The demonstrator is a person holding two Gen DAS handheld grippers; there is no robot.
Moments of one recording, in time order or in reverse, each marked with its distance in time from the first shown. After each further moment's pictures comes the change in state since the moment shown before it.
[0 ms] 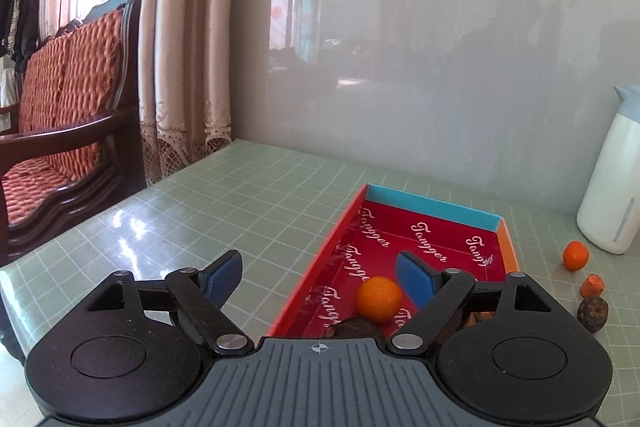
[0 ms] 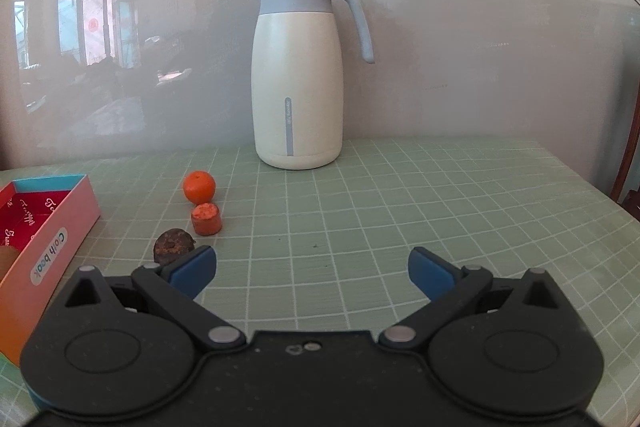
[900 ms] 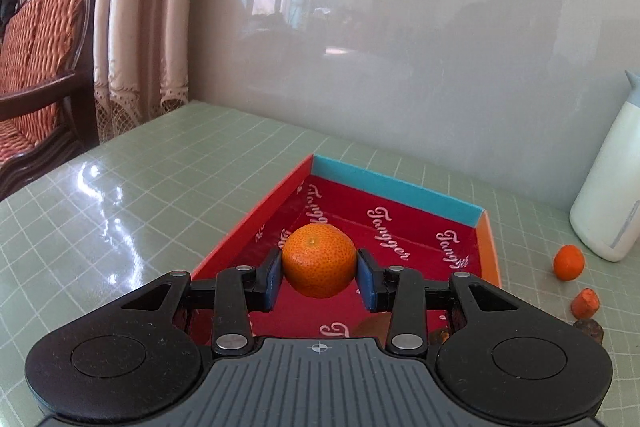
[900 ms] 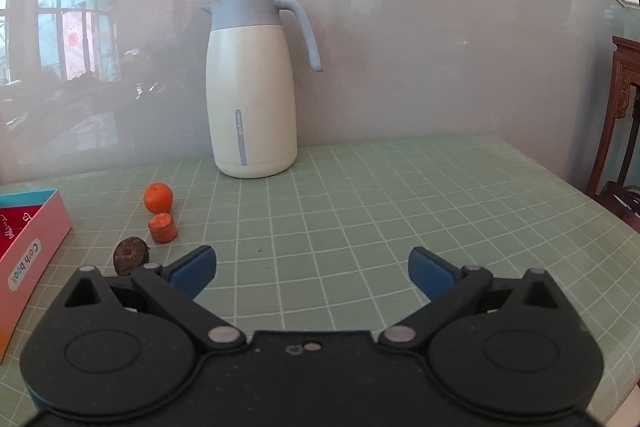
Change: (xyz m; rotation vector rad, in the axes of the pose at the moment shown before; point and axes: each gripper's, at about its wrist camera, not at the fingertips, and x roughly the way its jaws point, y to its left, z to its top) left arm 0.074 -0.048 0.004 -0.051 0.135 -0.059; right arm -0.014 -0.042 -0.001 0.041 -0.029 -0.052
